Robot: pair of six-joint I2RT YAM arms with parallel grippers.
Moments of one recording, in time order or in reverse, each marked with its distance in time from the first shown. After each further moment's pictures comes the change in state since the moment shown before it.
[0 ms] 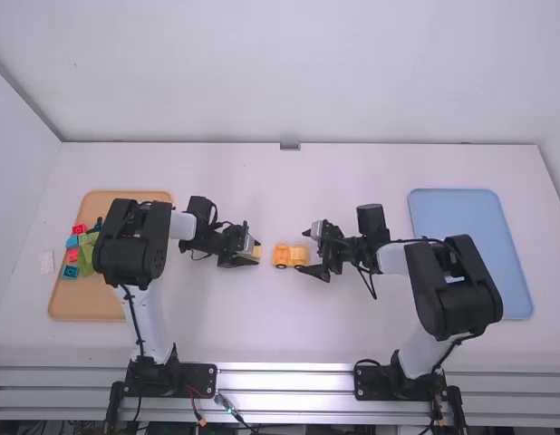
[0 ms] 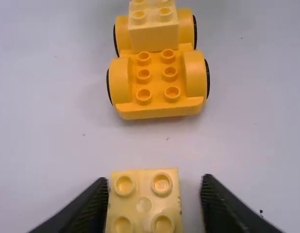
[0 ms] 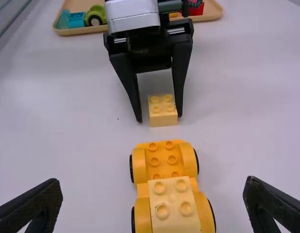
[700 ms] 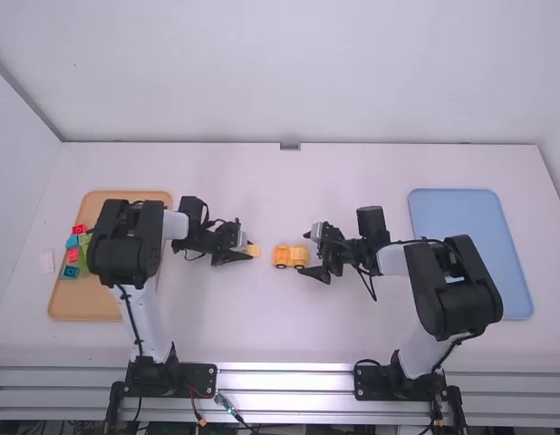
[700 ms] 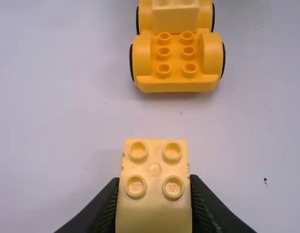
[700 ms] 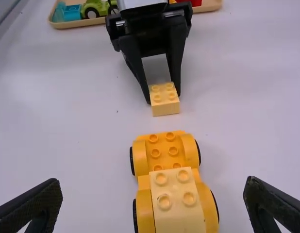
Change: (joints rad) left arm 0.047 0.000 -0.001 -0.002 0.001 -0.017; right arm 0.000 0.000 -0.015 0.001 0.018 0.003
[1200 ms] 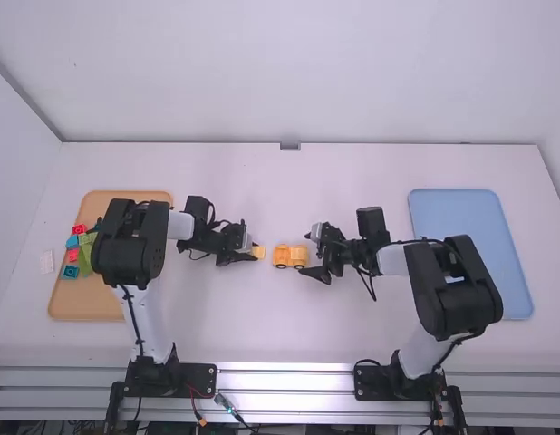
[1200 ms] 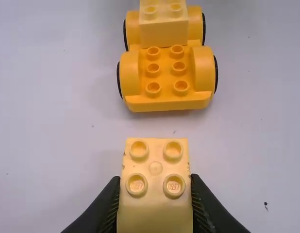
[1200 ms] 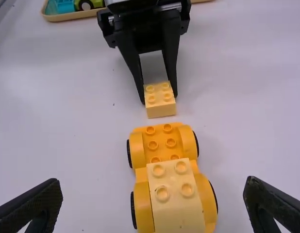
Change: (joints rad) left arm -0.036 0.000 0.000 0.014 0.002 -0.001; right arm 0.000 0.000 0.000 -0.023 0.034 -0.004
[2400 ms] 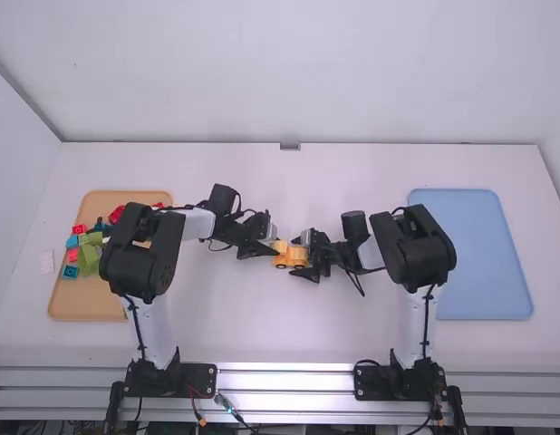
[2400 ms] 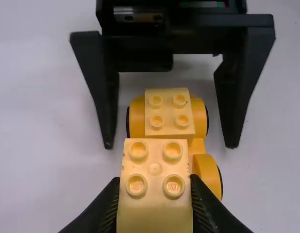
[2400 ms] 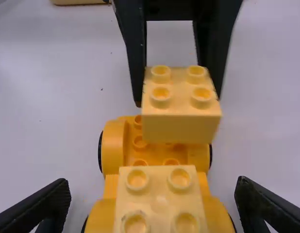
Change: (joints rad) left arm -0.181 -0.082 0.060 0.035 -0.020 -0.303; right arm 0.059 0.365 0.093 0.336 -0.082 -0.018
